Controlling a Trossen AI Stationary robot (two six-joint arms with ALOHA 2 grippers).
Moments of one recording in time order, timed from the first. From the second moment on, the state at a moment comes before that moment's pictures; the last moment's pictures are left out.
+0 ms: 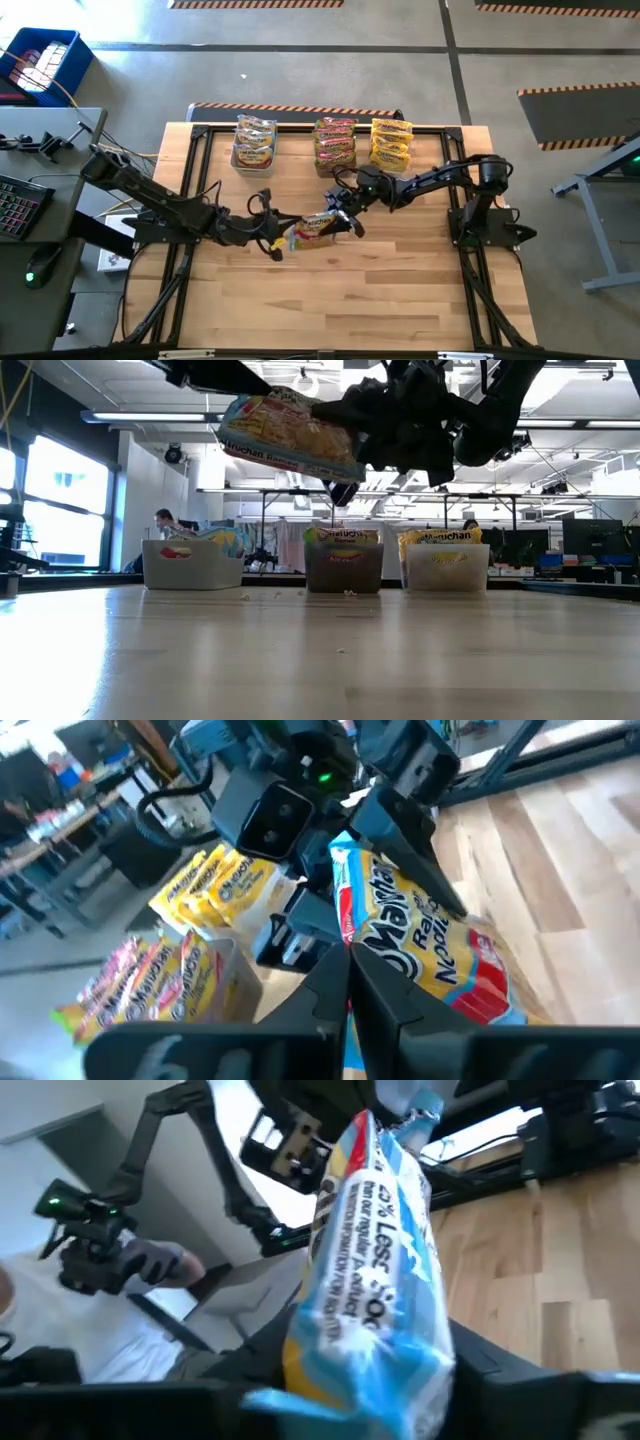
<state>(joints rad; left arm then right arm) -0.40 1.26 0.73 0.18 -0.72 0.19 -0.13 1.82 0.84 0.89 -0.79 0.45</state>
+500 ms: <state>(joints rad) -0.31 0.99 0.73 -0.13 -0.41 -0.32 -0.14 1.79 0.90 0.71 -0.74 0.37</state>
